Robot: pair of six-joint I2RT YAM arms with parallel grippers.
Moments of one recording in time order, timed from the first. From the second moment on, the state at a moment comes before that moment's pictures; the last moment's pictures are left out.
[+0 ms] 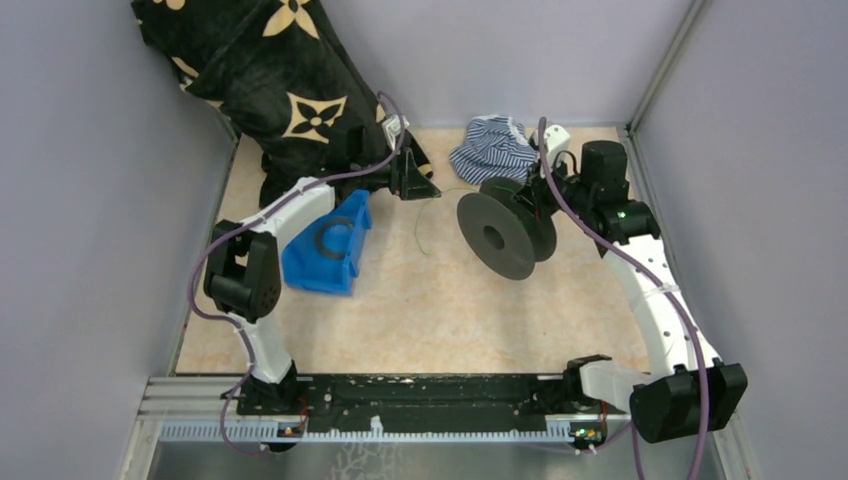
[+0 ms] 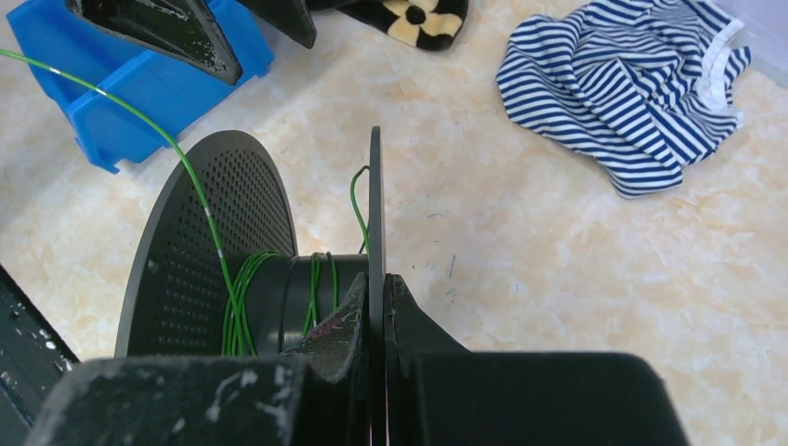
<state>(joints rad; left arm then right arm) -0.39 1.86 1.44 0.05 0.98 -0.29 0.18 1.14 1.18 -0.54 -0.52 -0.19</state>
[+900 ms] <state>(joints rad) -0.35 1.64 1.39 0.00 0.98 -0.08 0.18 1.20 1.24 -0.69 -0.39 -0.25</state>
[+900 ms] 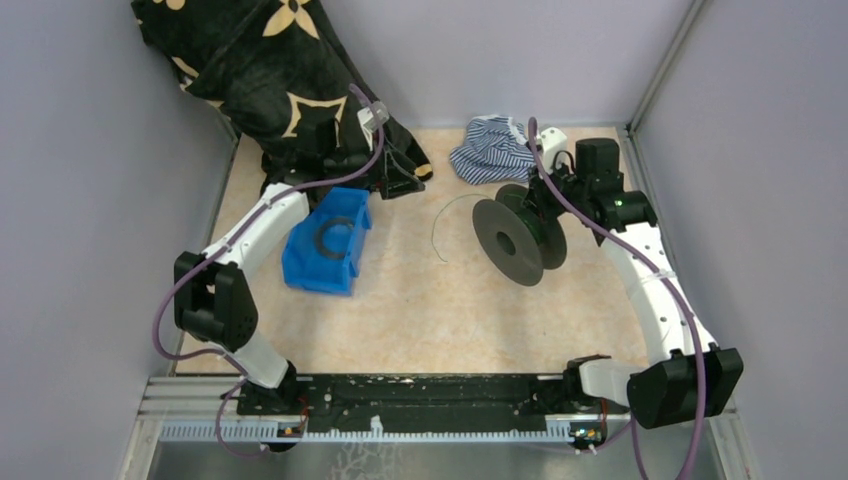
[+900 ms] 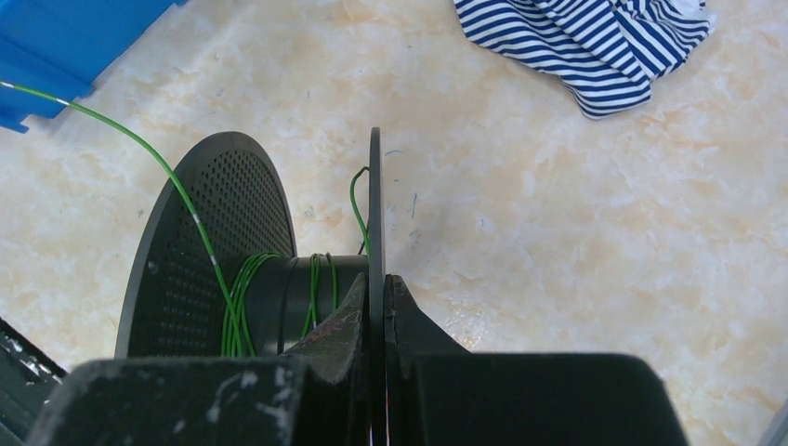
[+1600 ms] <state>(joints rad) -0.46 1.62 1.22 0.04 1.07 -0.11 0.18 1.24 1.28 -0.72 -0.36 -0.24</state>
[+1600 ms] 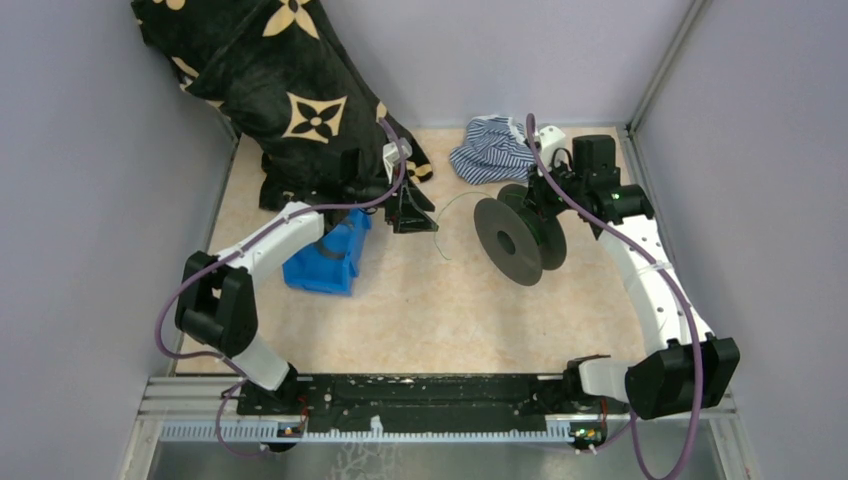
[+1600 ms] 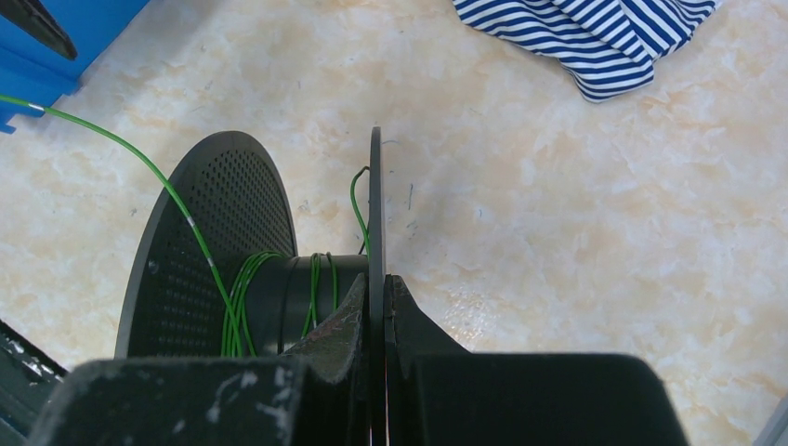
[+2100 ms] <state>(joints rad) -0.46 1.56 1.22 -0.10 0.85 0.04 0.18 1.25 1.28 -0.72 -0.35 -0.24</state>
